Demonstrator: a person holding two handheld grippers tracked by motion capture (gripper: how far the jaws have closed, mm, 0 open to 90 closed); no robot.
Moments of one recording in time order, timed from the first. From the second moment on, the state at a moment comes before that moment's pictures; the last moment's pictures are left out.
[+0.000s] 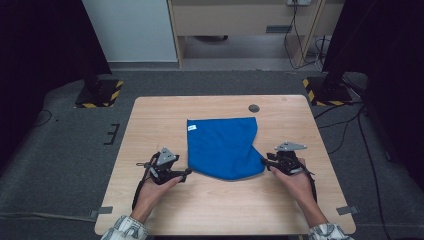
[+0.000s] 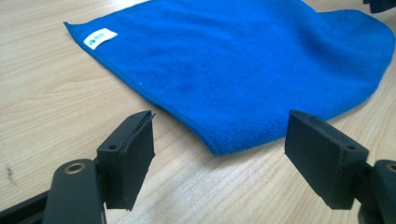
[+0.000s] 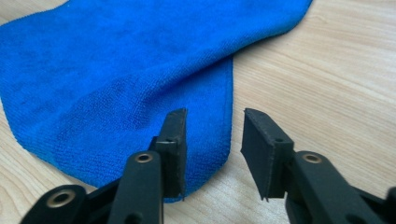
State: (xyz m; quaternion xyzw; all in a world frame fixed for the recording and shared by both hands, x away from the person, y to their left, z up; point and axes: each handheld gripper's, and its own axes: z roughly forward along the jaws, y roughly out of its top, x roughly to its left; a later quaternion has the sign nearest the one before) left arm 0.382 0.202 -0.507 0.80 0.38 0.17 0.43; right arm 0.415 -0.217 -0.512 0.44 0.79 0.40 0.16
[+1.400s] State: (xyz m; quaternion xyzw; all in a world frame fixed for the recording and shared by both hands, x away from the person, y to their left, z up) left arm 0.394 0.182 -0.533 0.82 0.38 0.13 0.40; right arm 0.418 -0.205 -0.516 0.42 0.81 0.39 0.13
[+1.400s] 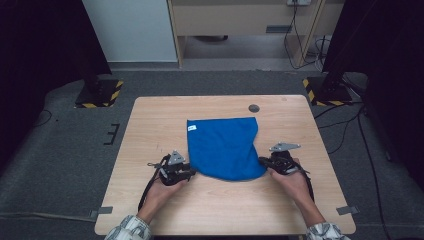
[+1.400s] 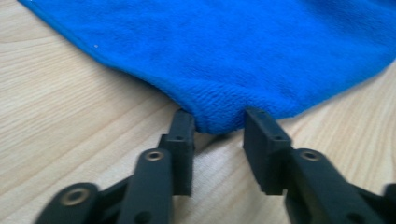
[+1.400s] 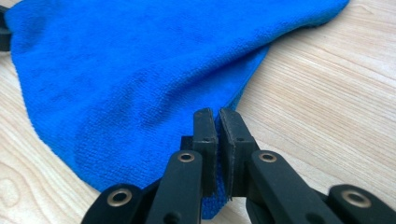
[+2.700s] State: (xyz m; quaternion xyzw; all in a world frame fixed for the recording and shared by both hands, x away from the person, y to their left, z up) left arm 0.499 0.141 -0.521 0.81 0.42 0.11 0.40; right arm 0.418 -0.223 -0.515 0.46 0.80 0.35 0.16
